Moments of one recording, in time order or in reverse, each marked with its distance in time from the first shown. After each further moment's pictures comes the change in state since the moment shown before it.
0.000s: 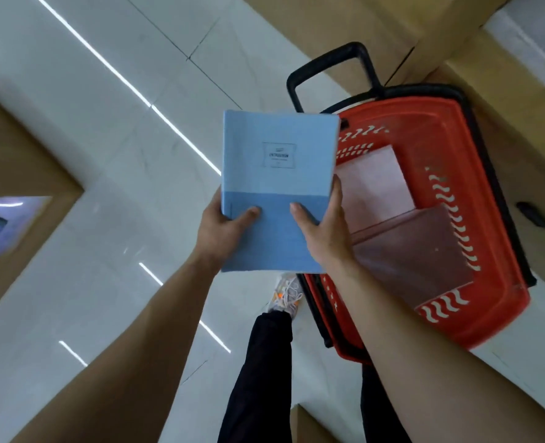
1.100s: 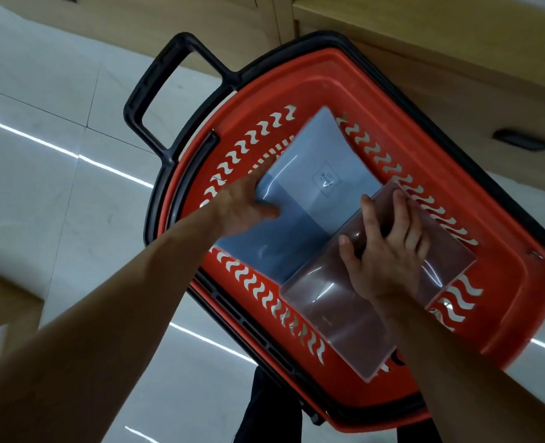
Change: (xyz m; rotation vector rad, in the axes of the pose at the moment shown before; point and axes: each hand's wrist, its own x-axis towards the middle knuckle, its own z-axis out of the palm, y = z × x) left_hand 0.137 0.029 0.199 0.854 -0.680 0.234; right_hand 0.037 0.184 -0.111 -0.817 0.474 0.034
